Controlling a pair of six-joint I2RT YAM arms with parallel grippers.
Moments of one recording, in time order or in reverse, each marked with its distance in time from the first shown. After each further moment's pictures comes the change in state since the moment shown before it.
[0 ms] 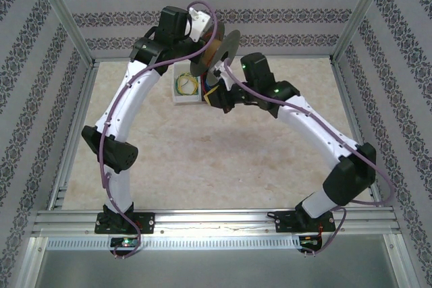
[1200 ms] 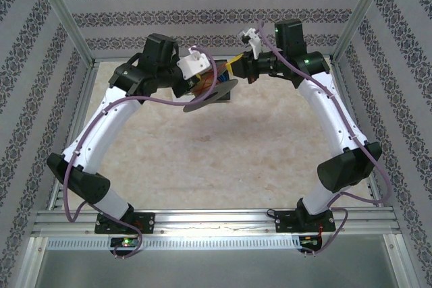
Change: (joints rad) left arm -0.034 -0.396 -0.518 -0.002 0.158 0.541; right arm -0.256 0.112 0.353 -0.252 -0.244 -0.142
